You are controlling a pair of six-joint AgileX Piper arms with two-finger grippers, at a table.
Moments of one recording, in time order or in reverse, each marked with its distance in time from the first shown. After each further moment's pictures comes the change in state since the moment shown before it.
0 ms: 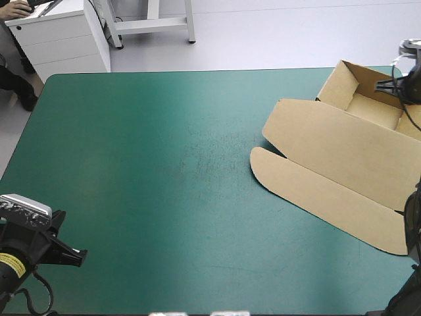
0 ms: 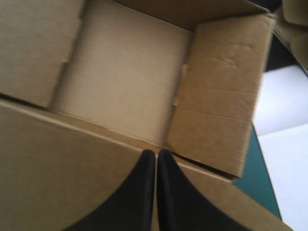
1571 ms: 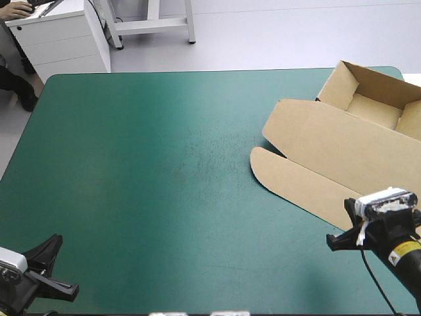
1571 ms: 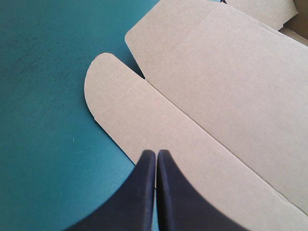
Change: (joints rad) left arm 0.000 -0.383 0.198 -0.091 -0.091 -0.041; right arm 0.474 -1.343 1.411 0.097 -0.590 0.000
